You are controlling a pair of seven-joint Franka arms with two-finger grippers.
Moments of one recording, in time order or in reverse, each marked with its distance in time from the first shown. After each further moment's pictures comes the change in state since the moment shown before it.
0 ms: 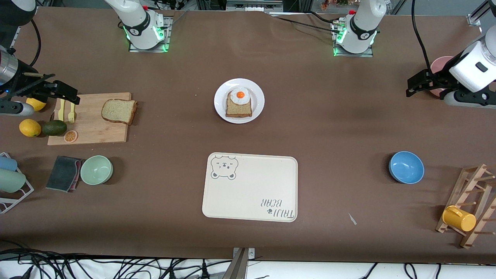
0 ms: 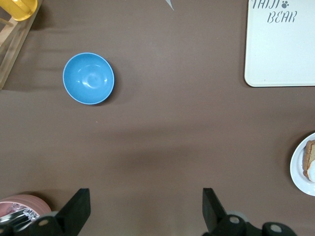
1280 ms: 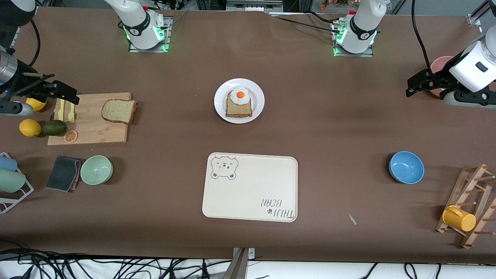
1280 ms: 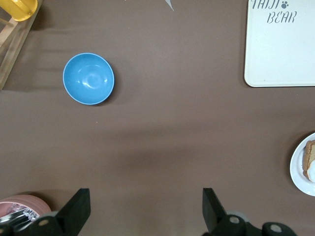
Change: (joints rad) left arm -0.002 0.000 0.002 0.001 0.000 0.000 0.000; right arm -0.001 0.000 0.000 0.000 -0.005 -0.001 0.000
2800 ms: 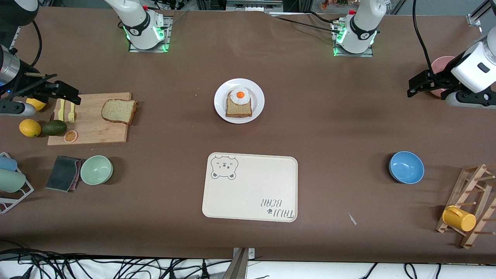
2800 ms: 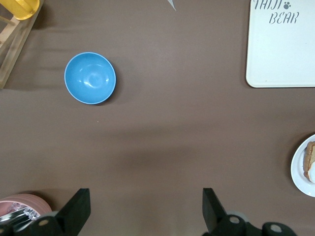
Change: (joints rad) left arm 0.003 0.002 0.004 0.000 0.000 0.000 0.000; right arm 0.000 0.000 0.009 0.000 -0.001 0.005 0.004
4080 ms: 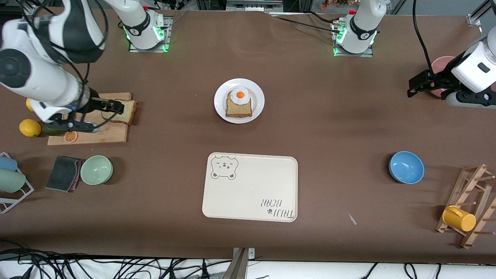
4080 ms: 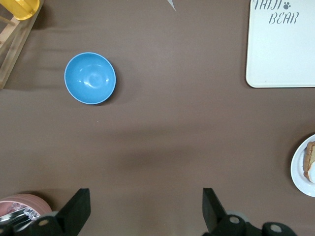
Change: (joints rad) left arm 0.000 0.000 0.000 0.001 0.000 0.000 0.000; right arm 0.071 0.051 0.061 -0.284 -0.063 0.185 0.196
